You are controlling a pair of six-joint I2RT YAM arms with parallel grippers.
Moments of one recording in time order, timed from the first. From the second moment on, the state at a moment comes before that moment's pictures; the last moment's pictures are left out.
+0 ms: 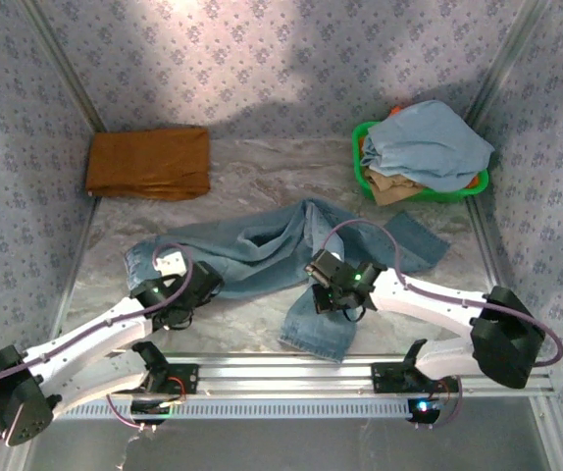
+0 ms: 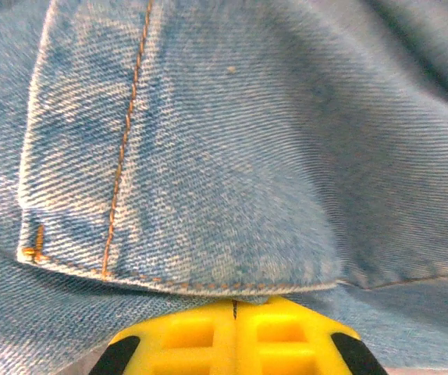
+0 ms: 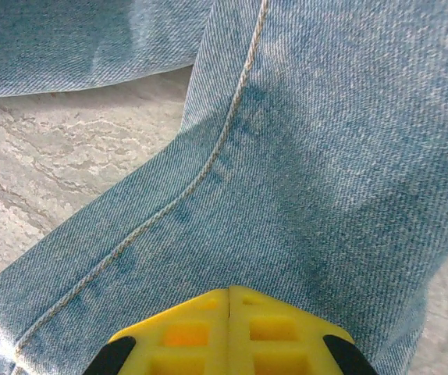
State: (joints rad) left arm -0.83 0.91 0.60 -0.89 -0.55 -1.14; right arm 0.92 1.29 0.78 -0.70 0.13 0.66
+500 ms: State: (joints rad) left arm -0.80 0.81 0.97 -1.03 -0.63 -0.95; right arm 0.70 0.99 0.96 -0.90 0.26 0.58
